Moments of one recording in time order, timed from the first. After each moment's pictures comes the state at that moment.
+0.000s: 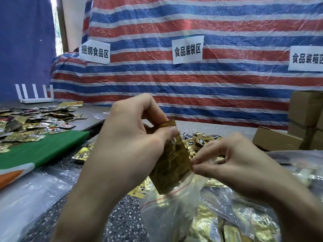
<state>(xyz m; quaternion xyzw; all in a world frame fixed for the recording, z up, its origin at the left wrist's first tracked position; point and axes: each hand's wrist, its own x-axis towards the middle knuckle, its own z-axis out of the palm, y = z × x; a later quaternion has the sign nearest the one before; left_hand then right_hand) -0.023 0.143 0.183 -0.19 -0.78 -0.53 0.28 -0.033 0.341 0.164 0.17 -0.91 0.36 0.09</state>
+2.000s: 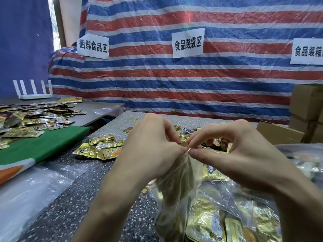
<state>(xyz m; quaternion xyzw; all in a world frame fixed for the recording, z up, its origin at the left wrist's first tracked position) -0.057 0.161 0.161 -0.12 -0.88 -0.43 0.17 -0.028 0.336 0.168 0.24 -0.89 0.34 0.17</state>
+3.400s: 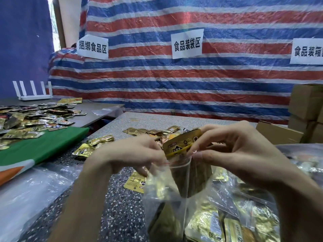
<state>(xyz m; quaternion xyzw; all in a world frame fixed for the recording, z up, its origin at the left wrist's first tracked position) -0.107 0.125 0.146 -0.22 -0.88 -0.39 -0.14 -0.035 0.348 0.166 0.31 -0.82 0.47 0.10</state>
